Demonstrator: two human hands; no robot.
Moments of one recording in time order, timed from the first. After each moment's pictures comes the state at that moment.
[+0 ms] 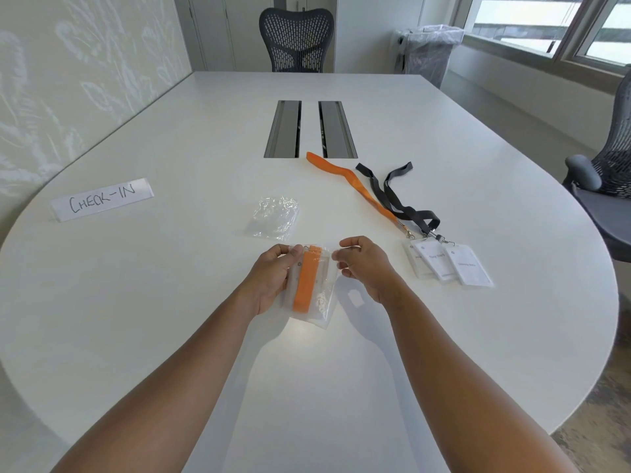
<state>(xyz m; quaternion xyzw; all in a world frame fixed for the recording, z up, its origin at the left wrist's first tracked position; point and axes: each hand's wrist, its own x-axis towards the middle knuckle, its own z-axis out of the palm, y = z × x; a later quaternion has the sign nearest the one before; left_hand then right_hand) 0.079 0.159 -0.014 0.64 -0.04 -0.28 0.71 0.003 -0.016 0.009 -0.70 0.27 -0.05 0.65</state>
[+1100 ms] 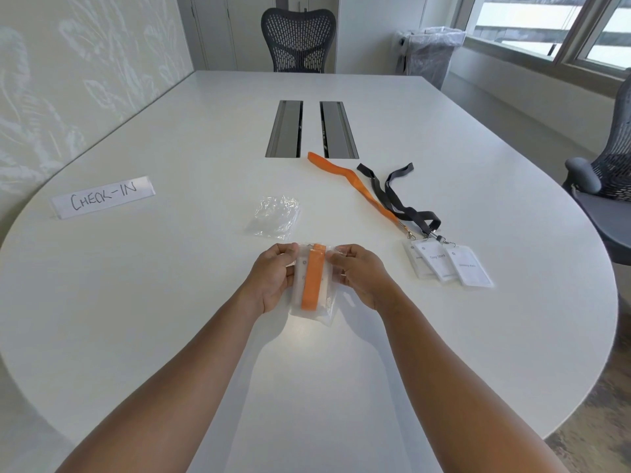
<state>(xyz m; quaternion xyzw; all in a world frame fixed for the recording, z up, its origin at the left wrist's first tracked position) 0.077 0.156 -0.013 0.61 -0.01 -0.28 0.75 -0.001 0.000 0.004 -0.65 0.26 -0.04 0.72</state>
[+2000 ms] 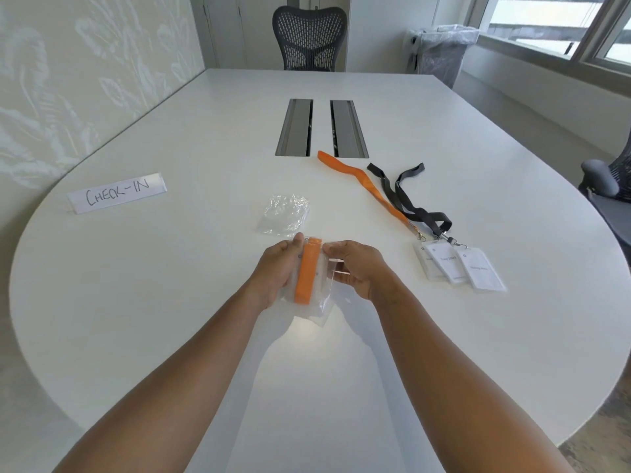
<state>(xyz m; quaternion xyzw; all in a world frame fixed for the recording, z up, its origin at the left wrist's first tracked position) 0.079 0.166 -0.002 0.73 -0.02 -0.23 0.65 0.014 0.015 0.020 -0.59 0.27 0.00 0.76</state>
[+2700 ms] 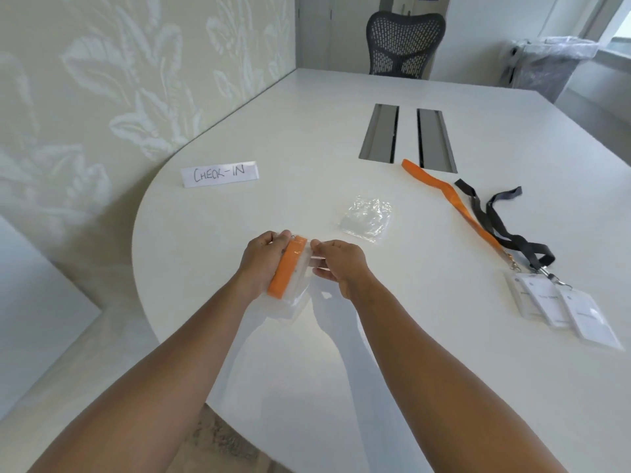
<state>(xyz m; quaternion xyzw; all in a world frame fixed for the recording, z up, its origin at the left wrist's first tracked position) 0.110 0.321 -0.003 0.77 0.07 -0.07 0.63 0.082 0.164 0.007 -0.64 0.20 0.05 0.74</state>
